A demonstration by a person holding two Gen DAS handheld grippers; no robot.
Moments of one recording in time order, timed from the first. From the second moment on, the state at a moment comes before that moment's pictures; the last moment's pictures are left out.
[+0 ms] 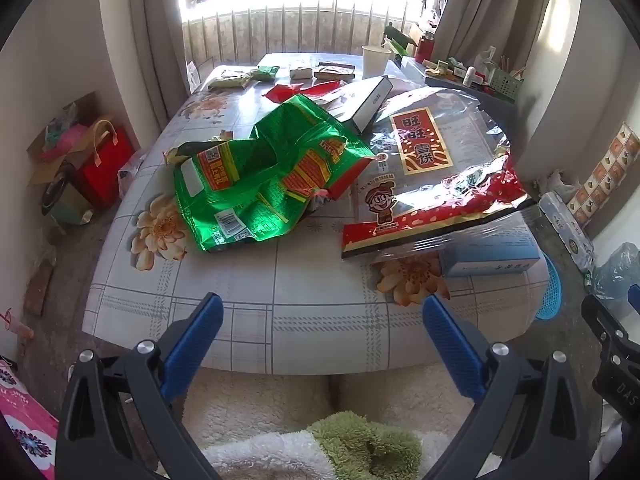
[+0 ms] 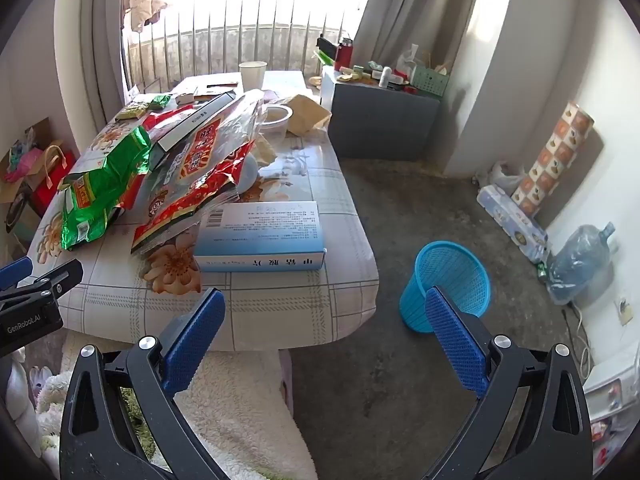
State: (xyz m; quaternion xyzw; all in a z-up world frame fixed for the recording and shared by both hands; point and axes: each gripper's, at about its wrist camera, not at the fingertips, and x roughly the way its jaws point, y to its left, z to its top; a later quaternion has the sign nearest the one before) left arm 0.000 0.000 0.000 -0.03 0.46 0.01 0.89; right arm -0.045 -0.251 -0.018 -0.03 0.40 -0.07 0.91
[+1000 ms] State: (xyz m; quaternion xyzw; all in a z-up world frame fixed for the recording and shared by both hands) left arm -0.007 -0.018 -0.001 -0.02 0.45 -0.03 0.89; right arm -0.034 -0.252 -0.029 -0.04 0.40 -0.07 0.91
